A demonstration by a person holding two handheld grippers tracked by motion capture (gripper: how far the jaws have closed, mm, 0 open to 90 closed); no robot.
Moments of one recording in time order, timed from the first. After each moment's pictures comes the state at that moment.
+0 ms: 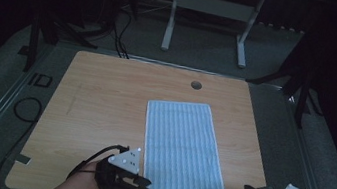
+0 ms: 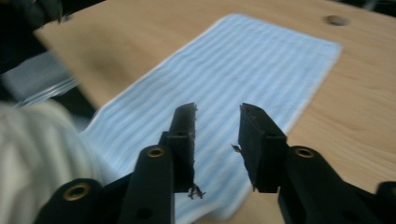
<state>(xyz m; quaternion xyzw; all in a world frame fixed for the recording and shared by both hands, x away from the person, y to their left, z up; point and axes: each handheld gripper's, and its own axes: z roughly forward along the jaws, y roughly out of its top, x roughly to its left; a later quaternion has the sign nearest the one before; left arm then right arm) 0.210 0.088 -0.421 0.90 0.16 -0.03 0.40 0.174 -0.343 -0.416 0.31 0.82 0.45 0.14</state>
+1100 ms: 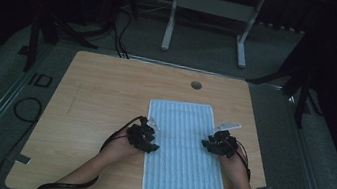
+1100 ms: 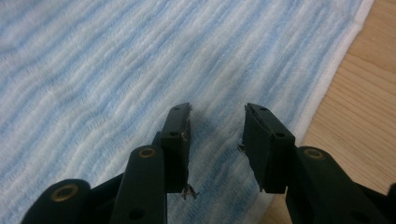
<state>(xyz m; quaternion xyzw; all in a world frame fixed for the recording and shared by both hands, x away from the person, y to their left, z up) 0.361 0.058 -0.539 0.91 0.29 0.05 0.30 0.390 -0.252 -0.541 0.38 0.87 0.29 0.14</state>
